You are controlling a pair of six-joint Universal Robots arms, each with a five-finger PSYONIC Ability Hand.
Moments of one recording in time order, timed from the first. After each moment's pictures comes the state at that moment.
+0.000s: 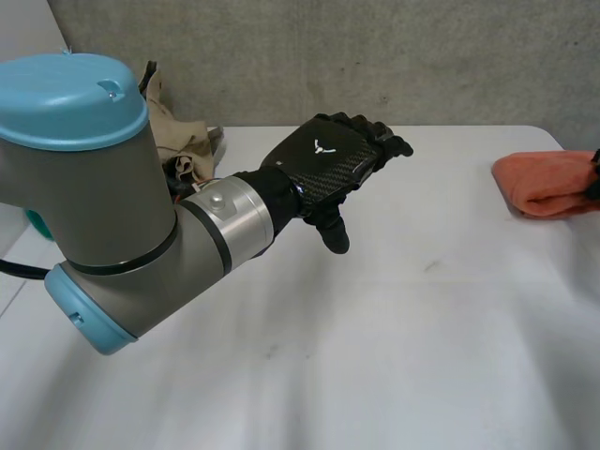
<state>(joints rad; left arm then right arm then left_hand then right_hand) 4.03 -1.98 -1.16 3.07 -1.18 3.39 1.43 -0.22 0.18 0.12 1.54 2.96 0.22 0.24 0.24 0.23 0.06 0.73 0.87 0.93 1.20 0.97</state>
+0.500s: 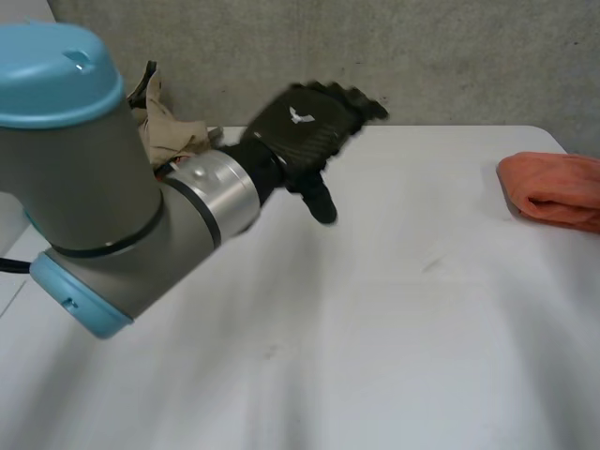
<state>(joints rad) 4.05 -1.96 -1.13 3.08 -1.27 3.37 1.43 -0.72 0.86 -0.23 1.62 2.62 0.22 0.24 0.24 0.23 0.06 0.22 0.21 0.21 0.21 0.05</state>
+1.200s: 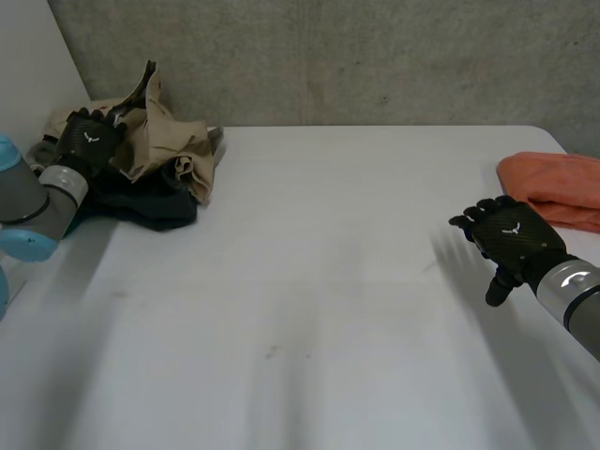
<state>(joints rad) 4.73 -2.68 -0.61 3.35 -1.24 3.85 1.64 -1.28 1.82 -0.21 1.20 2.49 0.29 0.28 0.28 0.29 0.12 0.22 0.21 0.21 0.21 0.05</state>
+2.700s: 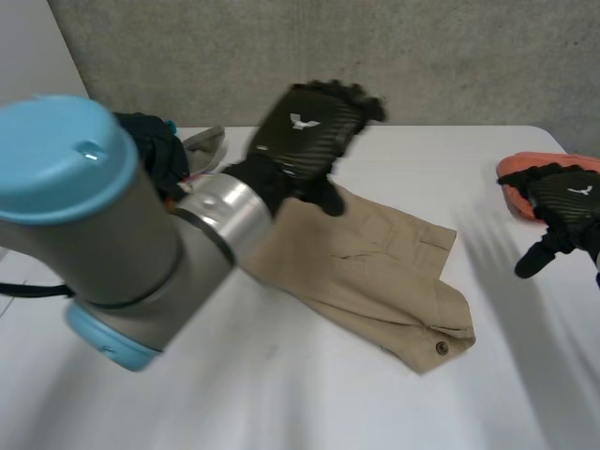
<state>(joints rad) 4.01 -1.92 -1.31 3.36 -1.33 3.31 1.56 -1.48 1.76 0.01 1.26 2.79 0.36 0.34 0.34 0.33 0.15 0.22 0.21 0.21 0.21 0.05</state>
